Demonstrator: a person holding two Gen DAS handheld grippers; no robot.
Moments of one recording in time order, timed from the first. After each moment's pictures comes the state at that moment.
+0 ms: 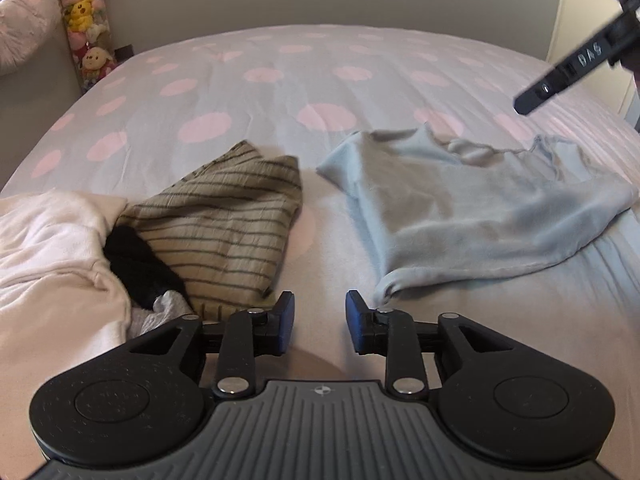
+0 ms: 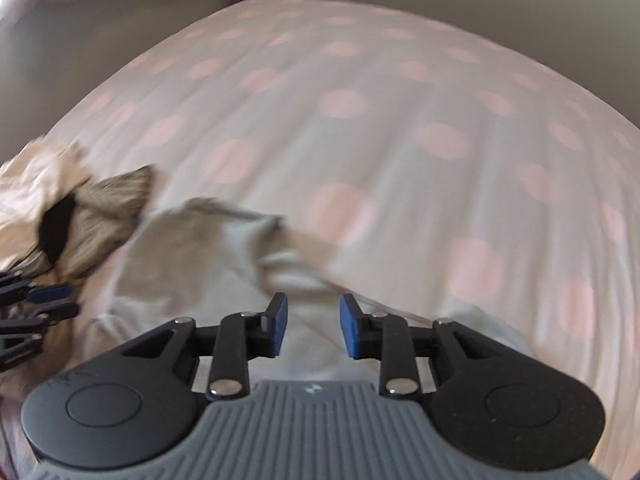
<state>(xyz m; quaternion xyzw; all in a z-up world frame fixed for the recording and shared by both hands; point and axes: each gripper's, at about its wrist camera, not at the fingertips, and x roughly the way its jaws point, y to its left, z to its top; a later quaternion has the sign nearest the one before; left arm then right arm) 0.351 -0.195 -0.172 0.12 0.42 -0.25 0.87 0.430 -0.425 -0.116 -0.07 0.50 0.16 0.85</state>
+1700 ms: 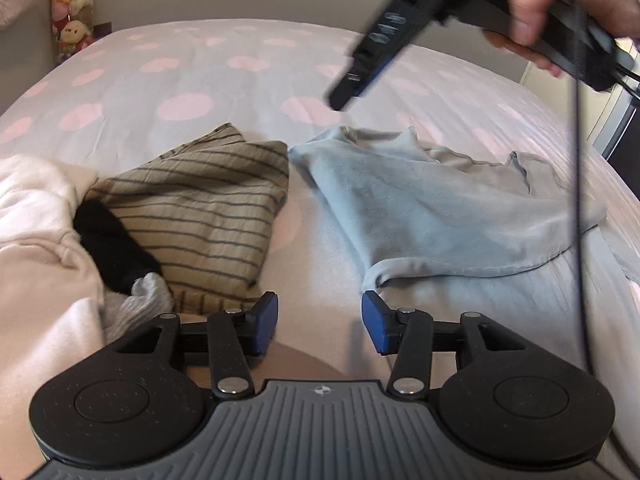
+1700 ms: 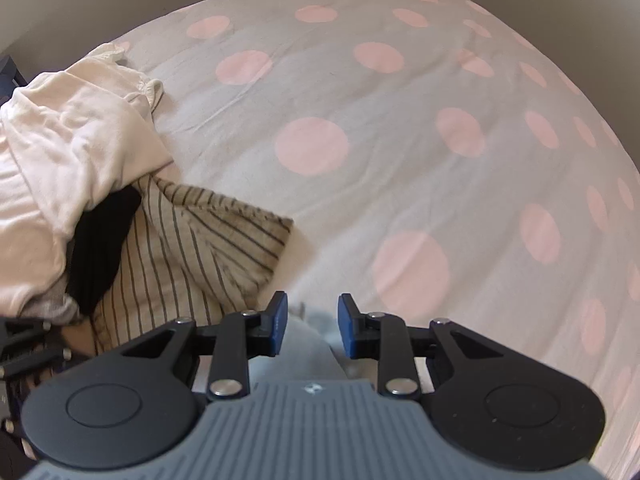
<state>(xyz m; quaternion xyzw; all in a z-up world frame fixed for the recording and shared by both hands) 0.359 -0.177 -0.185 0.05 0.41 -0.30 0.86 0.510 -0.262 -0.130 -0.21 0.51 0.25 0.80</state>
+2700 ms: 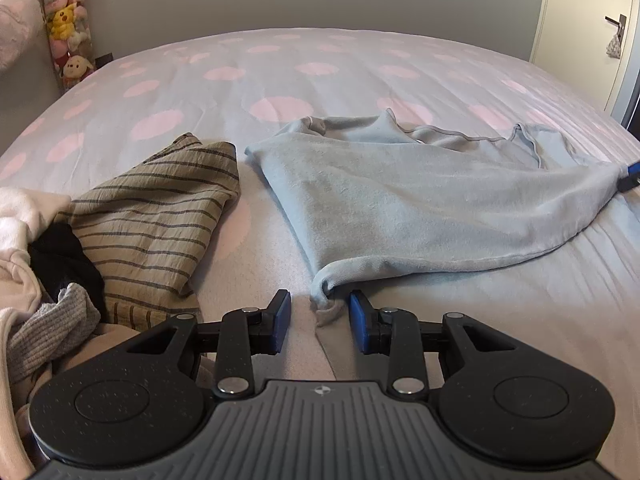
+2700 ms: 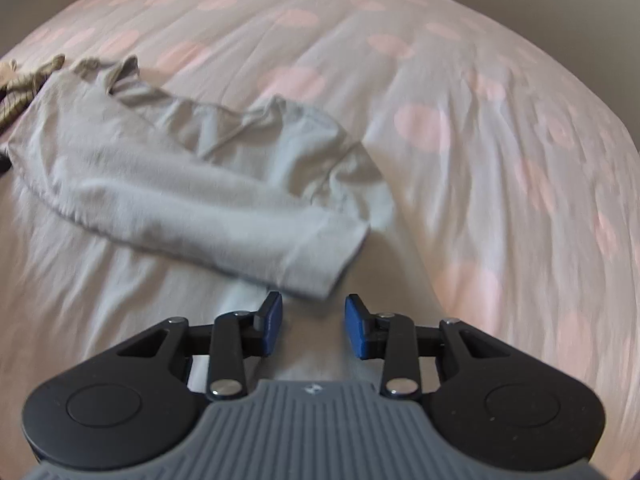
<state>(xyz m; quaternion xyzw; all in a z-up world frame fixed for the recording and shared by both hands) 0.339 -0.230 -0.204 0.11 0.39 -0.28 0.87 0.303 -0.619 -0.183 -0.08 0.49 0.04 0.86</state>
